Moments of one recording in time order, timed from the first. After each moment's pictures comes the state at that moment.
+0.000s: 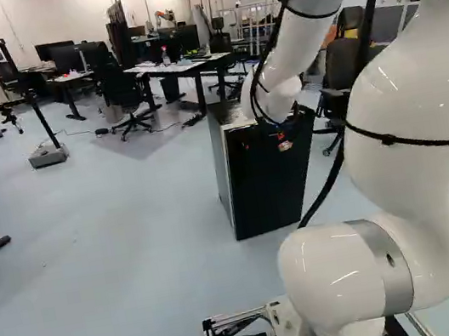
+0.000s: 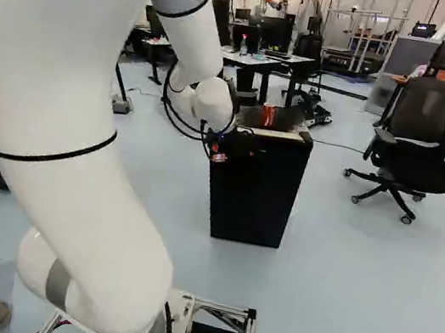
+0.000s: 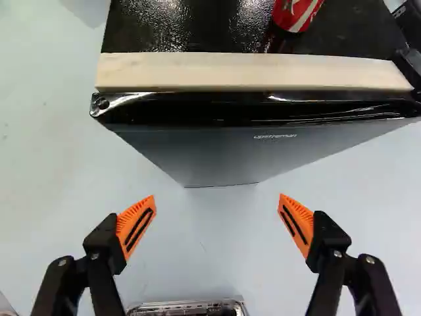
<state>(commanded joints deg) -9.6 -6.2 -39.5 -8.6 4.4 0.0</state>
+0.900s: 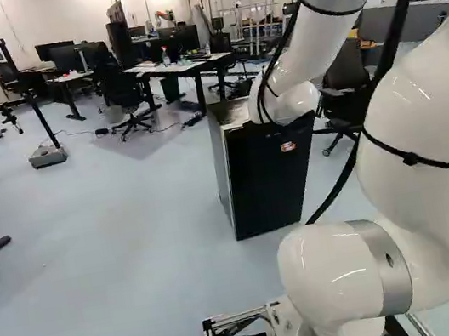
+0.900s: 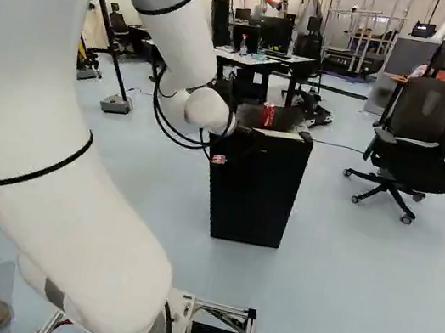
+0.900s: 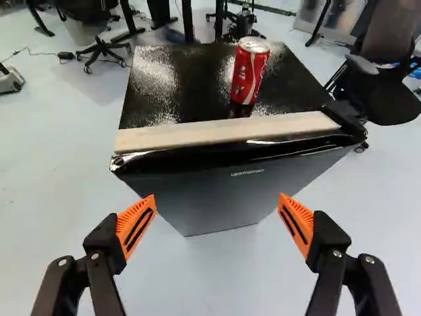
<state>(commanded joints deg) -11.7 -0.2 -32.8 -5.0 23.1 0.0</state>
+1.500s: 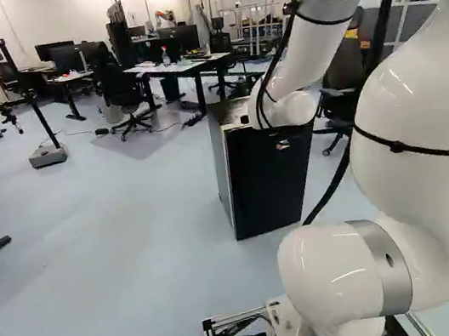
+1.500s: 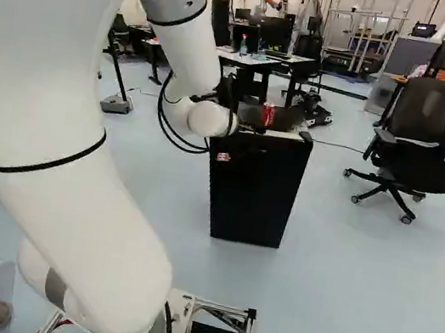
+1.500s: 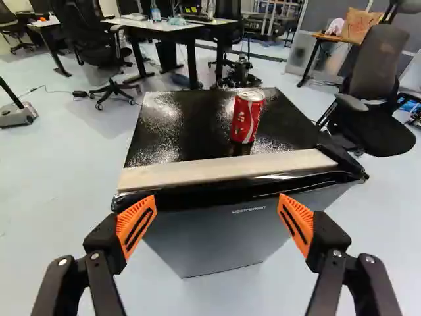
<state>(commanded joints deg) -11.7 -4.6 -33.3 -5.0 37.4 0.0</state>
